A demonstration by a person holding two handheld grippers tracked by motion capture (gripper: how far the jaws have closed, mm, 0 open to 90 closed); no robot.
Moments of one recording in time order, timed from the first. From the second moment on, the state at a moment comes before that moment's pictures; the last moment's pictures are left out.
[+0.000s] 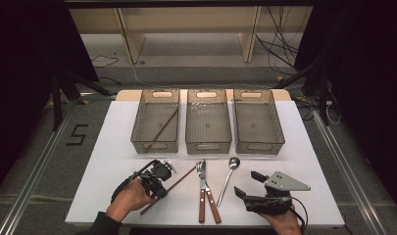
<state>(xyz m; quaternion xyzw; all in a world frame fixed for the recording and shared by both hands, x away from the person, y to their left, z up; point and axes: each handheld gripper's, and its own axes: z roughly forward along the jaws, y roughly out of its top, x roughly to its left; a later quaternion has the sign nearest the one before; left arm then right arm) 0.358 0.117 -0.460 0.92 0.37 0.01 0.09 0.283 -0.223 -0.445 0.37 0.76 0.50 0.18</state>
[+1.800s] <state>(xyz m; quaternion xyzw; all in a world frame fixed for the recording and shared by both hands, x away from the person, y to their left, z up) 0.430 0.169 -0.358 0.87 0.40 0.11 0.28 0.284 -0.224 -0.446 0.38 0.76 0.50 0.17</state>
